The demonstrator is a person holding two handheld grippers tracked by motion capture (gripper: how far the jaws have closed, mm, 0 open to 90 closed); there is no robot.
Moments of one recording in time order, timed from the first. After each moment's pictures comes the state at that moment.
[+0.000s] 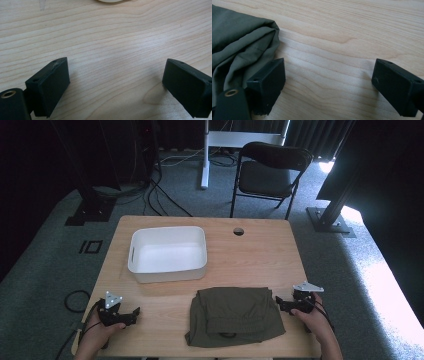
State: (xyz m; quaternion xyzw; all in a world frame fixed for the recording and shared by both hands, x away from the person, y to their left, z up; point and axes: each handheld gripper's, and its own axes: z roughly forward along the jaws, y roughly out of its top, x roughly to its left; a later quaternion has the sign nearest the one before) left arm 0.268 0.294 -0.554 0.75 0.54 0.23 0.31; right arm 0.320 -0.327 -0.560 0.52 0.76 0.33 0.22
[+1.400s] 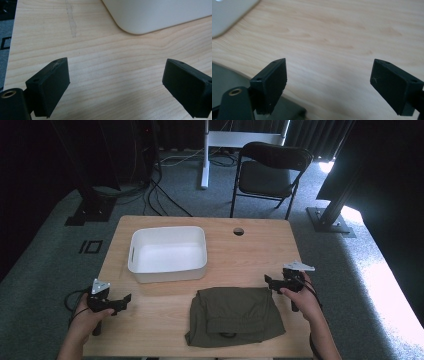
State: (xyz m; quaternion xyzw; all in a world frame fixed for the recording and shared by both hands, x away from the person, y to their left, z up) left arm 0.300 0.326 -0.531 0.73 0.55 0.22 0.34; right arm 0.368 -0.285 -0.511 0.51 0.74 0.39 0.23
